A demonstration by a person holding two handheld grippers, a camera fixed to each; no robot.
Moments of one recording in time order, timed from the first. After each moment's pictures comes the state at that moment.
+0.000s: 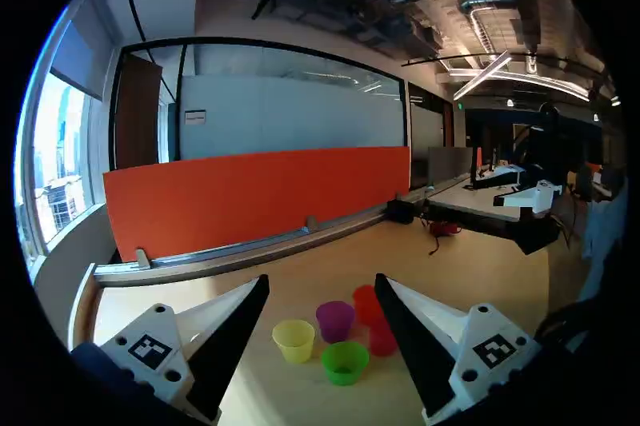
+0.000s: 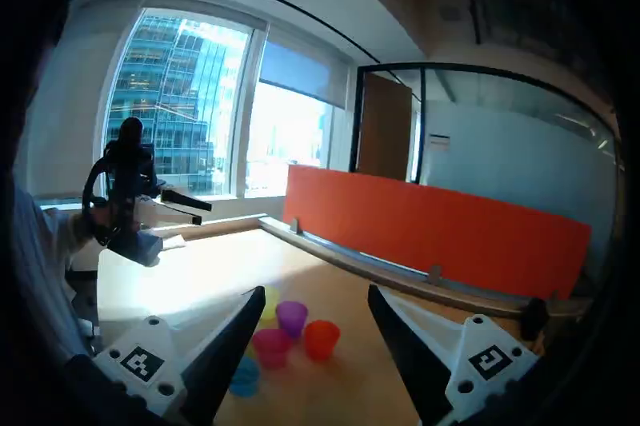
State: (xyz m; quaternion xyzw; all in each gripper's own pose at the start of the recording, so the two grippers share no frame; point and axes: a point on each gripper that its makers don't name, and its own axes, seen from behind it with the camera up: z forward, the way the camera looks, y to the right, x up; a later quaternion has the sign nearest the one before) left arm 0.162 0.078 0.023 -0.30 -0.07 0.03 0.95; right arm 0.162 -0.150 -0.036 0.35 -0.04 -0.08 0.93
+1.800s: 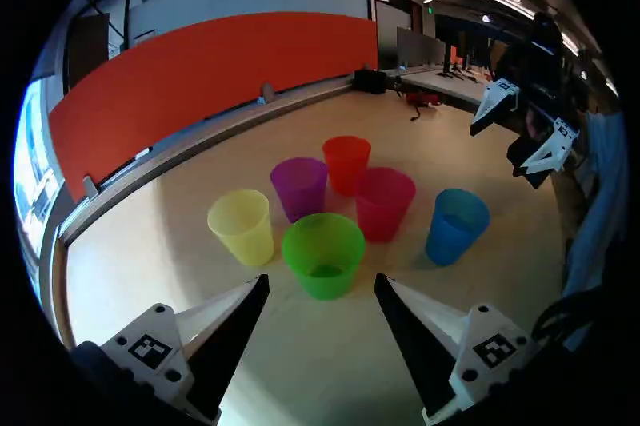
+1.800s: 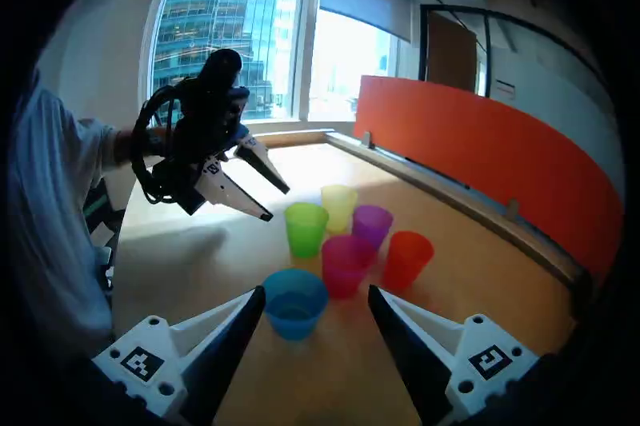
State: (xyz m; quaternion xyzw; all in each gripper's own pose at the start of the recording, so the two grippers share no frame) left arm -0.051 0.112 0.021 -0.36 -0.27 0.14 0.88; right arm -0.020 -0.210 -0.070 0.45 -0.18 -0.15 0.86
